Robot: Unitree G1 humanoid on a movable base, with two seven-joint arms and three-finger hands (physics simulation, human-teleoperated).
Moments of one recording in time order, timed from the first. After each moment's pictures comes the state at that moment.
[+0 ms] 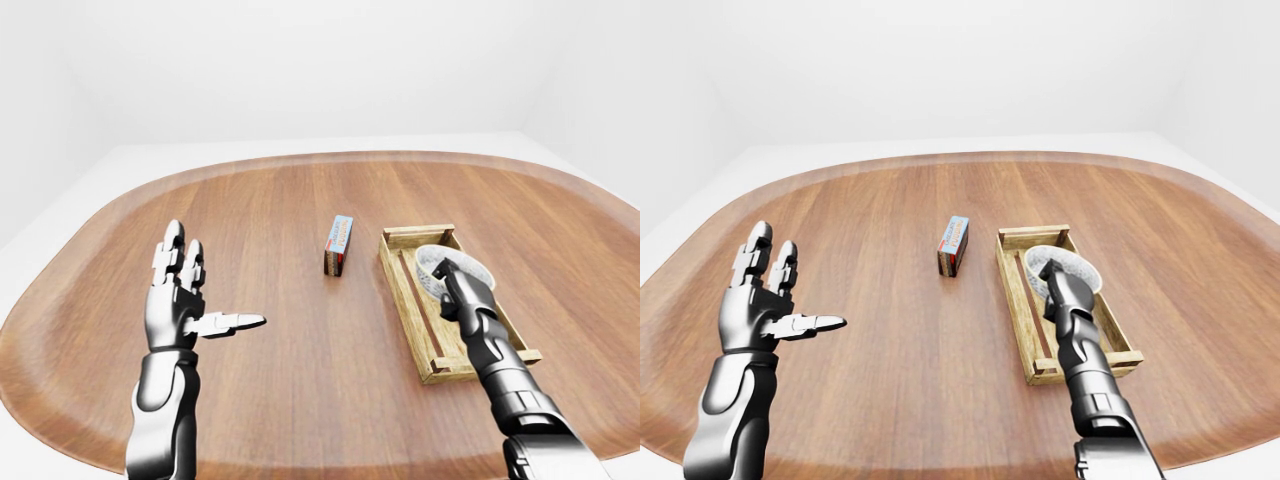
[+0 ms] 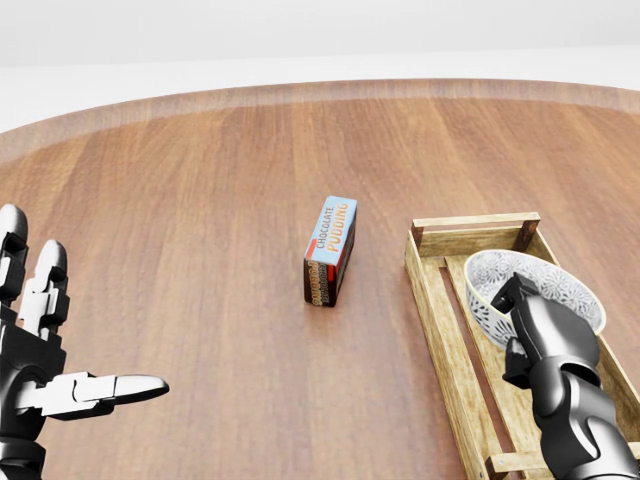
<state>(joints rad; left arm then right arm) 0.06 0.06 0.22 -0.36 -0.20 0.09 -0.09 -0.42 -0.33 -0.05 0.75 -0.85 0.09 -0.11</state>
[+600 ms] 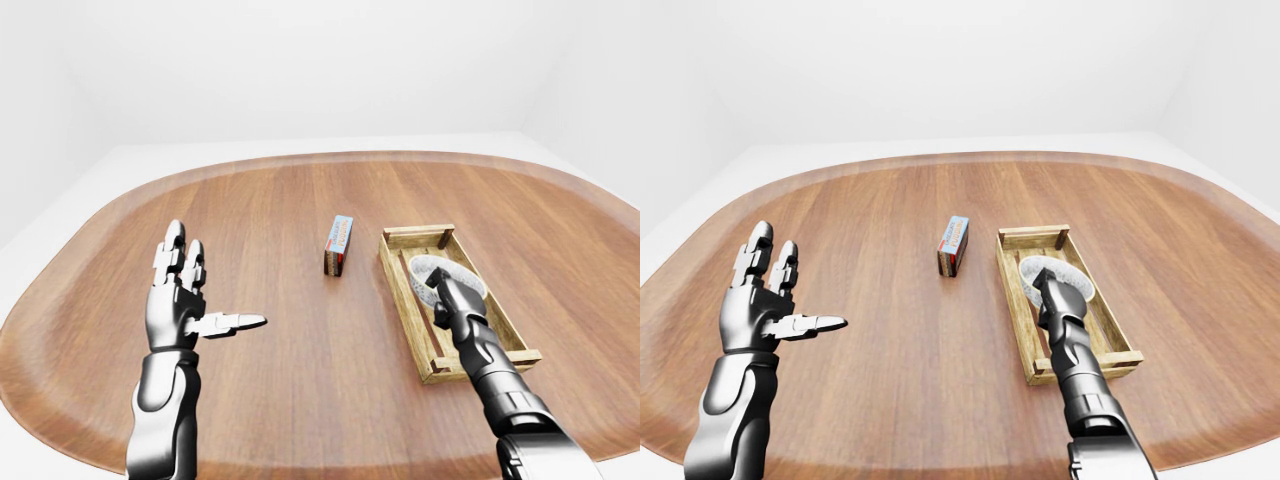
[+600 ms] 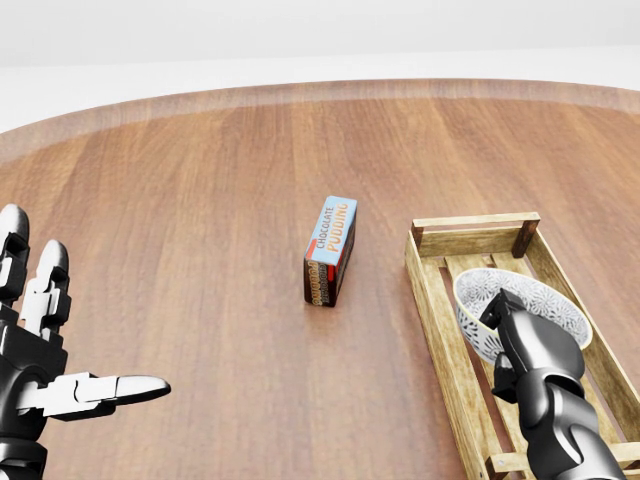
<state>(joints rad) 0.06 0.06 0.21 -0.37 -0.20 0.09 -0.09 -0.43 -0.30 -0.02 0.83 -0.86 0.09 -0.14</state>
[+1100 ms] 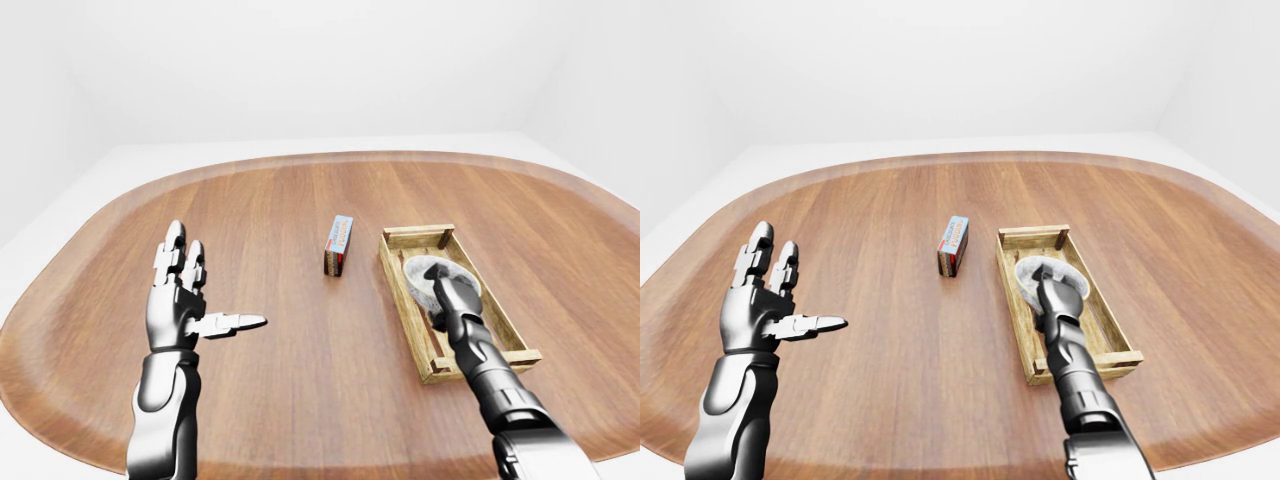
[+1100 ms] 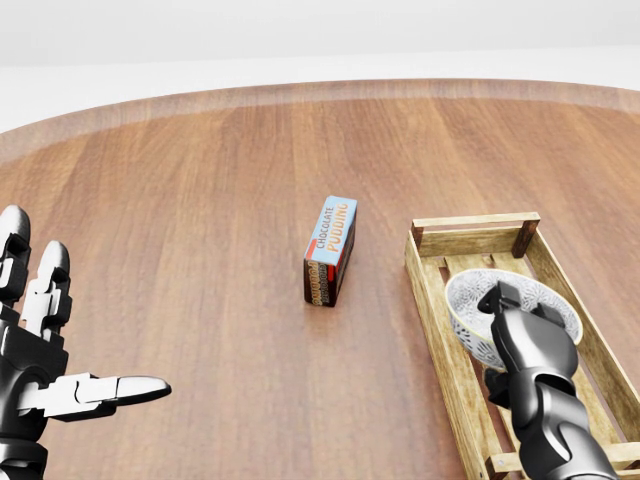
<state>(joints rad) 0.06 0.06 0.21 -0.37 -0.20 0.09 -0.09 -0.45 -0.29 0.00 0.86 -0.92 0.09 -0.19</state>
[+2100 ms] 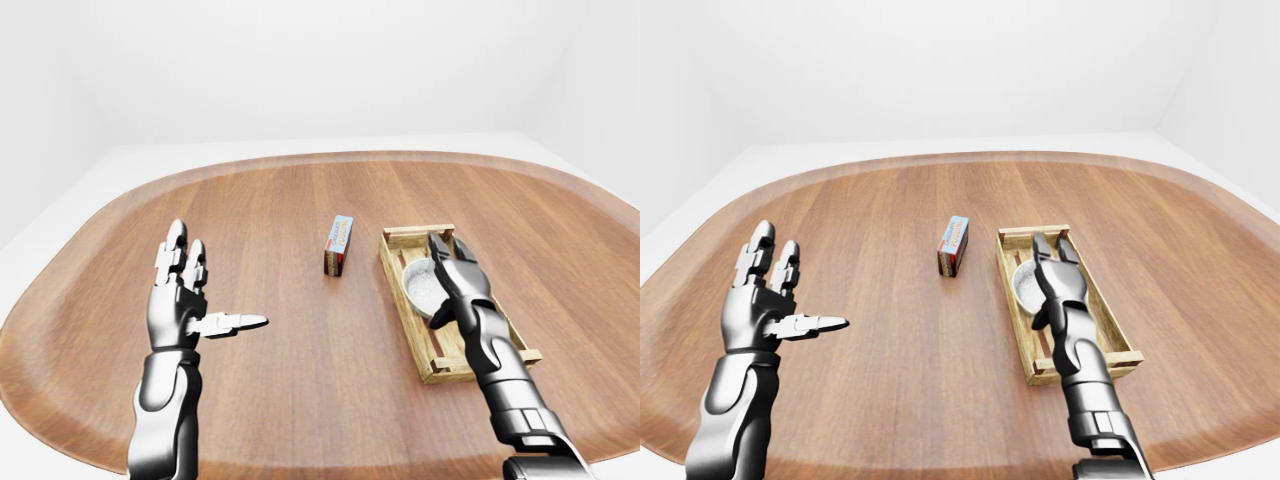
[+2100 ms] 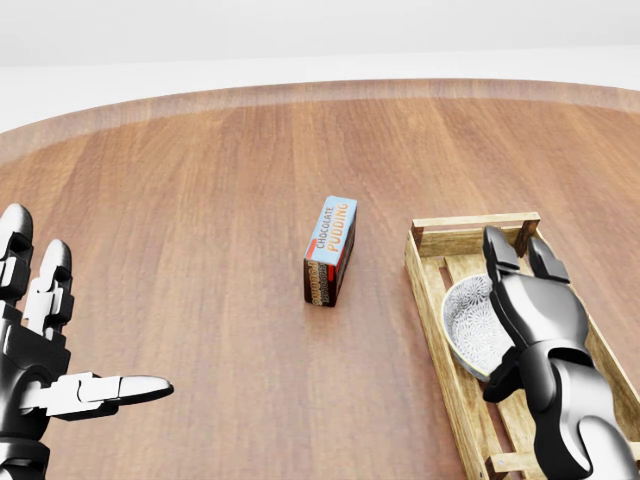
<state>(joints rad) 0.06 0.05 0.20 -0.37 -0.19 0.09 -0.09 -0.34 -0.30 -0.05 0.43 -1.05 0.09 0.03</state>
